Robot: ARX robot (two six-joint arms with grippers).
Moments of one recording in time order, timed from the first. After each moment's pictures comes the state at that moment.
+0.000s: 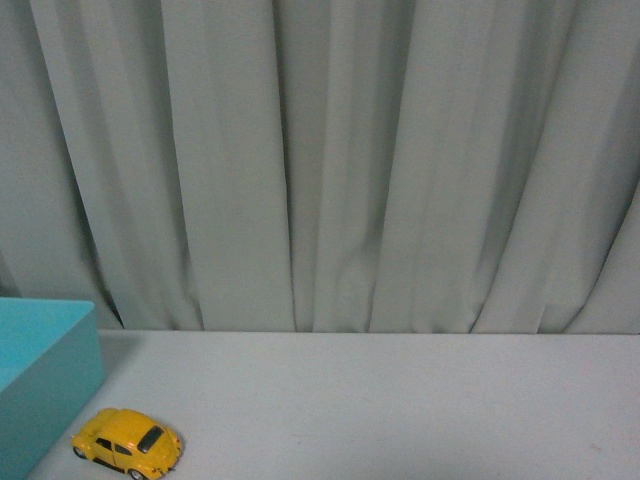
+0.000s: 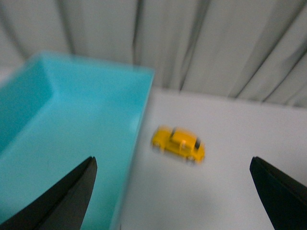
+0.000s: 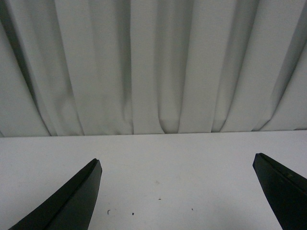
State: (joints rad) left arm -0.06 0.10 0.09 -0.23 -0.12 -0.13; right arm 0.00 0.00 0.01 0.00 0.00 -0.01
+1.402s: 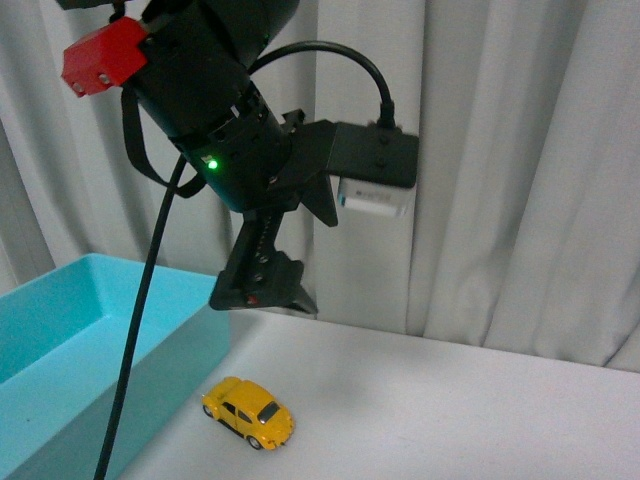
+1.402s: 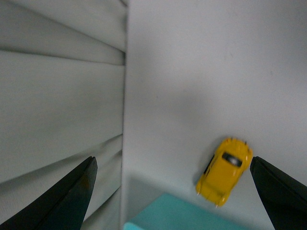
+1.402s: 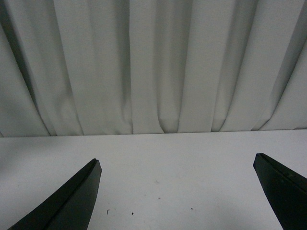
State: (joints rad) left arm -0.20 1.74 1.36 -0.60 0.13 1.33; right arm 0.00 0.00 0.01 0.00 0.00 -0.01
